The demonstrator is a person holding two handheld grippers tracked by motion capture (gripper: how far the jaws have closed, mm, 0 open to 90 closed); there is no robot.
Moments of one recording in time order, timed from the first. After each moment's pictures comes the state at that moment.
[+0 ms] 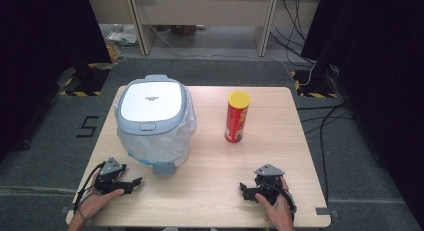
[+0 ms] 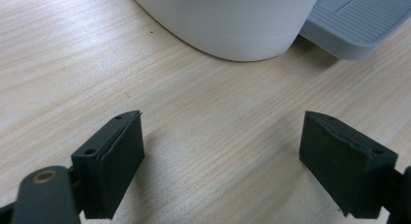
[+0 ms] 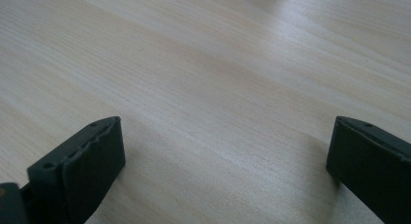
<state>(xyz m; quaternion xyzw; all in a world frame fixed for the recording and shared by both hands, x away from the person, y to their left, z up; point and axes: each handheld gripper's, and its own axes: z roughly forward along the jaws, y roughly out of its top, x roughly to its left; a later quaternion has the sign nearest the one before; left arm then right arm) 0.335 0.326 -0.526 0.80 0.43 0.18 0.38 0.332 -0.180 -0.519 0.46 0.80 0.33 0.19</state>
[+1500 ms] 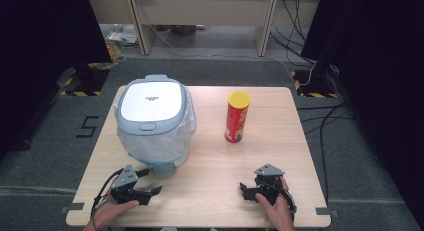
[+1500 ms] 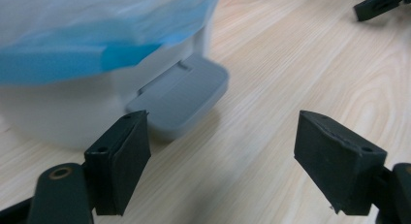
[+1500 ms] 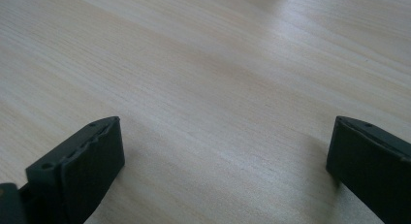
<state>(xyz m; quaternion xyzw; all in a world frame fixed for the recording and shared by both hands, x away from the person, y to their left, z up) 0.307 0.261 -0.505 0.81 0.33 0.15 0.47 0.332 -0.180 -0.519 0.46 0.80 0.32 0.19</state>
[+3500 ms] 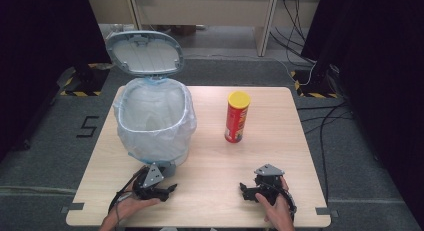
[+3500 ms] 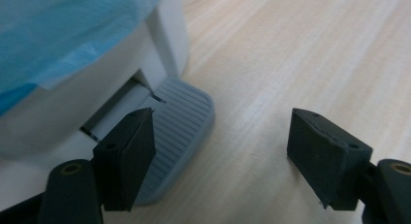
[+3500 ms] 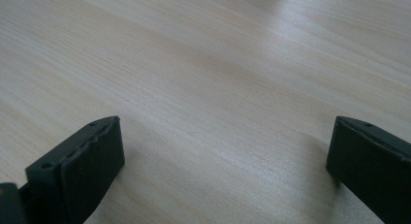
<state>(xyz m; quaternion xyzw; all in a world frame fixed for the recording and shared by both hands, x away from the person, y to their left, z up) 0.328 0.212 -0.521 0.85 0.30 0.21 0.38 0.332 -0.180 -0.519 0.46 0.80 0.32 0.19</state>
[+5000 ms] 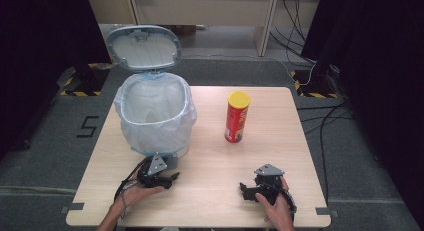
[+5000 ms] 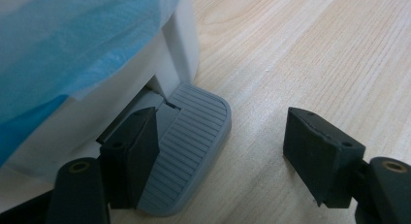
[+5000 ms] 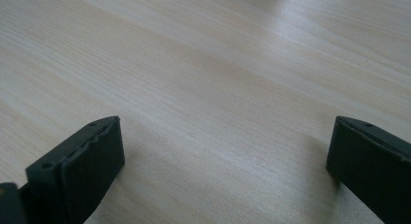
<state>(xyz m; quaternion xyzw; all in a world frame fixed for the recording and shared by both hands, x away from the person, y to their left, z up) 0.358 0.208 -0.522 0.85 0.30 0.22 0.38 0.333 -0.180 -0.519 0.46 0.80 0.32 0.19</state>
